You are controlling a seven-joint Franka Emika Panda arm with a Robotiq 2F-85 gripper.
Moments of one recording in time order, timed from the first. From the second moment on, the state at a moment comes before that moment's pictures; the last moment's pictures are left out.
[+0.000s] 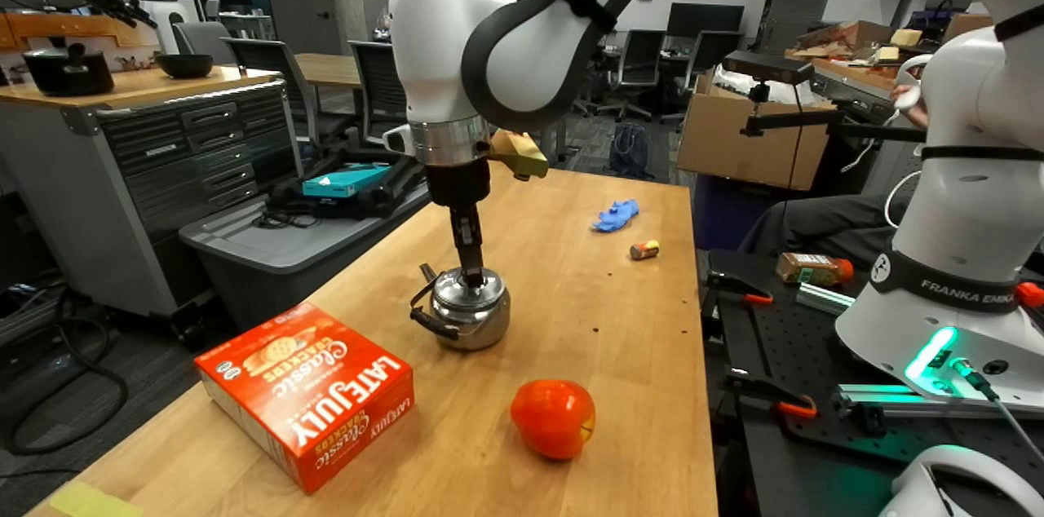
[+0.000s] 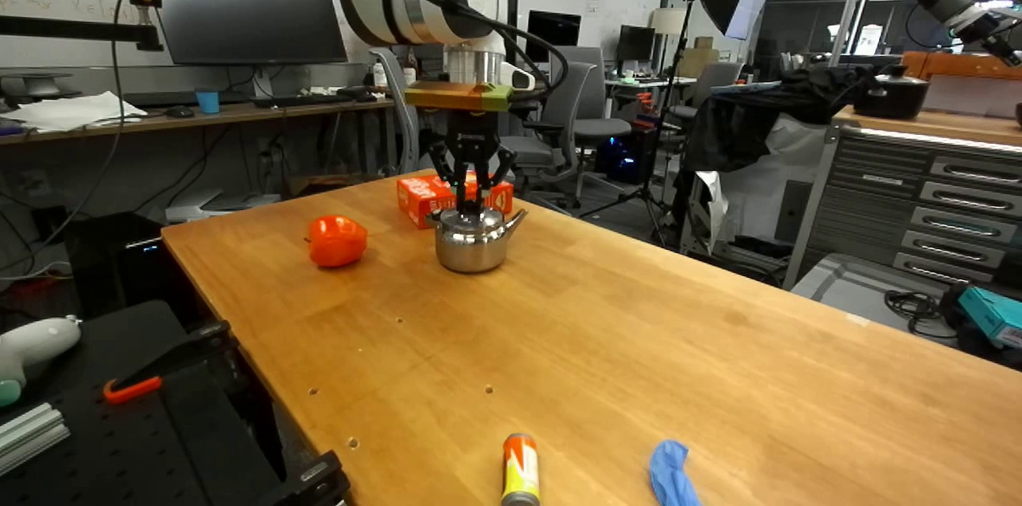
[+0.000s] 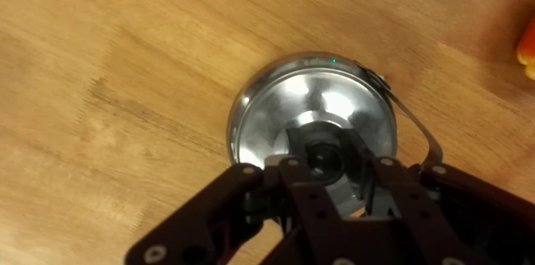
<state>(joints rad) 0.14 0.43 0.10 -2.02 -0.14 2.34 -0.18</state>
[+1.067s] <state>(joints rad) 0.11 0.44 0.11 -2.00 -0.11 2.32 -0.25</state>
